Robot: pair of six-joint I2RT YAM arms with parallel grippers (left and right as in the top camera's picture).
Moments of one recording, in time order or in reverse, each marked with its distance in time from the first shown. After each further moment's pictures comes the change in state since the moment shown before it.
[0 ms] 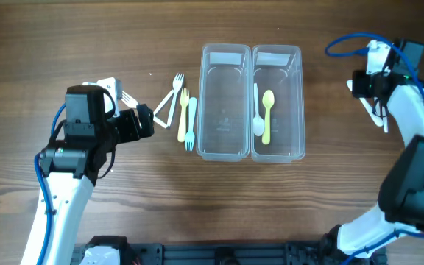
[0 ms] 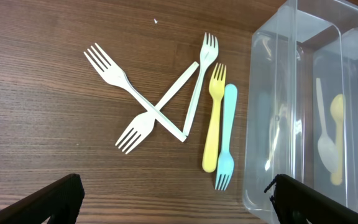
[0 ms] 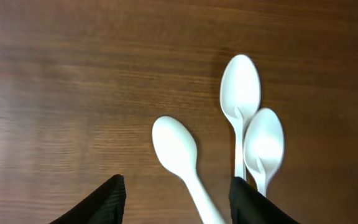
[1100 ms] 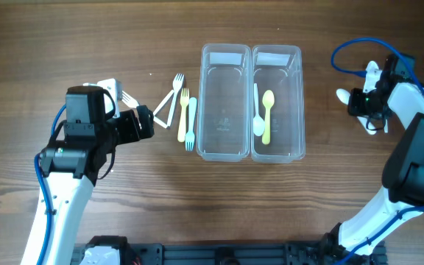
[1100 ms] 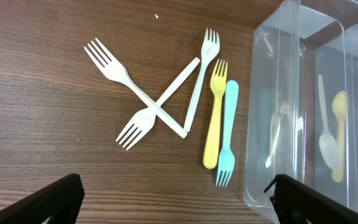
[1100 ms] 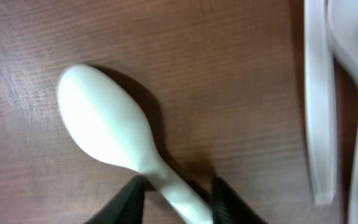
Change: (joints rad) left arm 0.000 0.000 0.000 -0.013 0.000 0.000; right arm -0.053 0.157 0.031 -0.225 -0.038 0.229
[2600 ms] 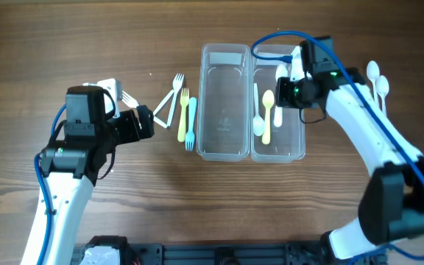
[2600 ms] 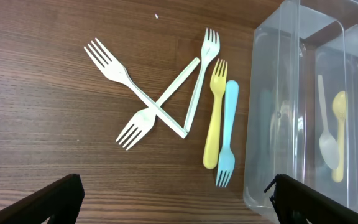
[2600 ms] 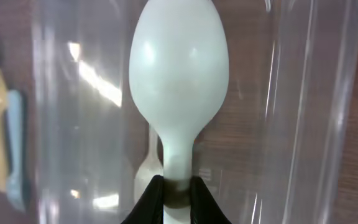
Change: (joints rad) left arm 0.000 0.000 0.000 0.000 0.000 0.000; right arm 0.524 -0.260 -0.006 -0.102 -0.116 0.344
